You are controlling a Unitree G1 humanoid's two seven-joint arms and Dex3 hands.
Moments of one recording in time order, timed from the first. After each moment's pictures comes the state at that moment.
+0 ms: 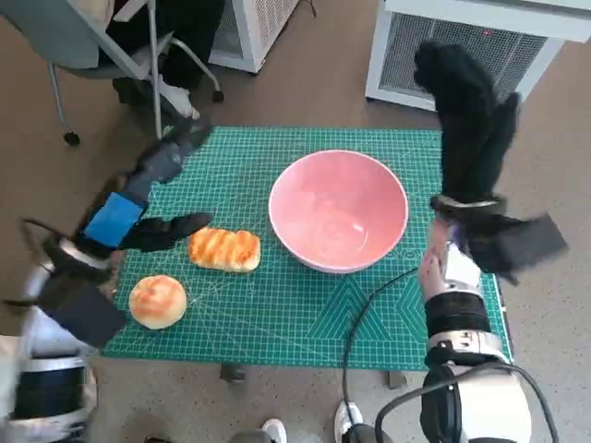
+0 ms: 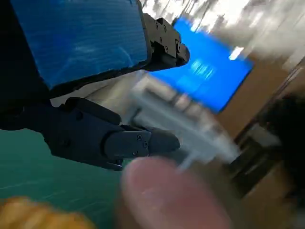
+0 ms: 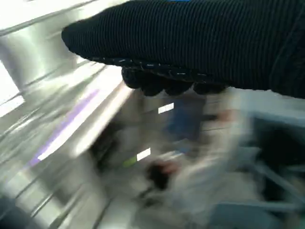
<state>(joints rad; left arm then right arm) -0.40 0.64 0.10 0.07 0.13 -0.28 -0.51 -0.97 -0.09 -0.27 0.94 0.28 -1.01 0.47</state>
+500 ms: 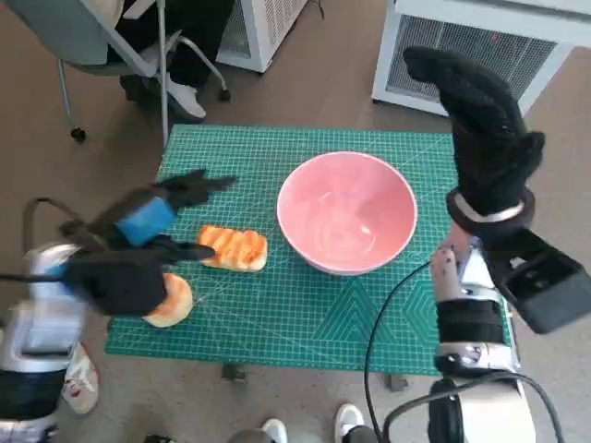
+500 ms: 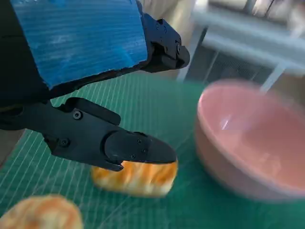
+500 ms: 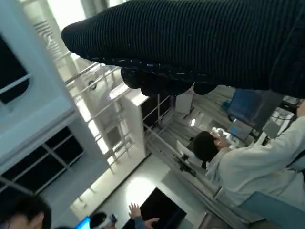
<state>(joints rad) -0.48 0.70 -0.13 0.04 0.33 0.02 -0.65 -0.85 -0.11 -0.19 0.65 0.34 -0.99 0.58</state>
